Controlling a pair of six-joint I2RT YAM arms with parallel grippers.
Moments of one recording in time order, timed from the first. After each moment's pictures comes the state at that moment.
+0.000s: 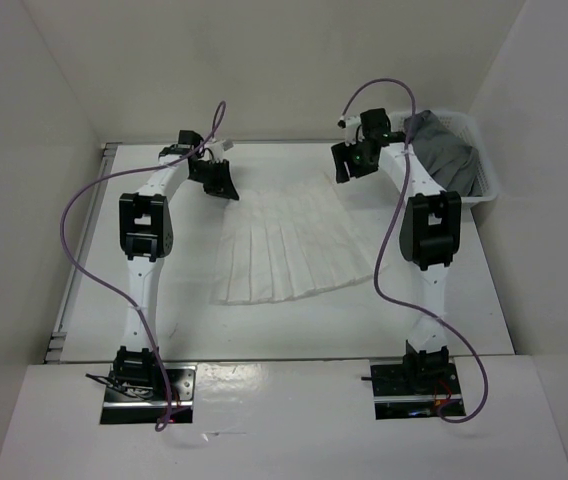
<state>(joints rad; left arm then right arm) -0.06 2.59 2.27 -0.78 0.74 0.07 0.17 2.19 1.96 -0.69 -0.20 -0.21</state>
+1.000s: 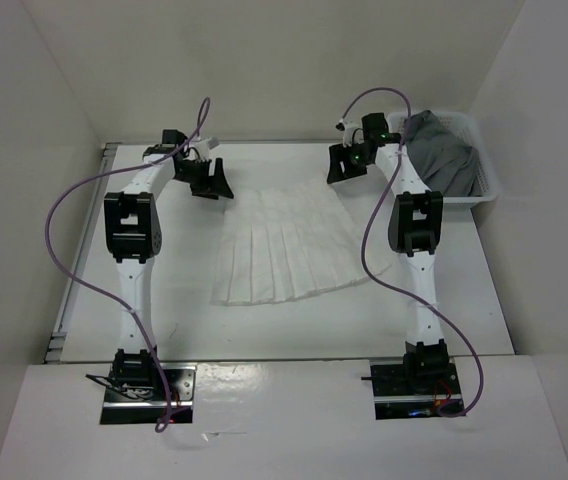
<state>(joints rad) 0.00 2.48 2.13 -0.76 0.74 0.10 0.10 2.61 2.44 -0.80 -0.51 -0.19</state>
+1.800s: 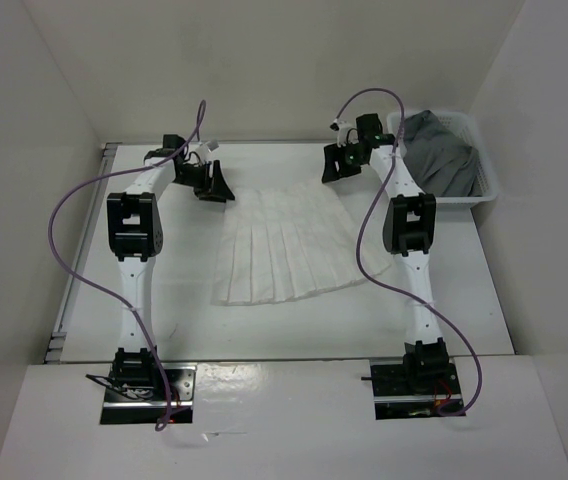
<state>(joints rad) 0.01 2.55 2.17 -0.77 0.89 0.04 0.12 2.69 2.54 -0.80 -0.52 -0.20</state>
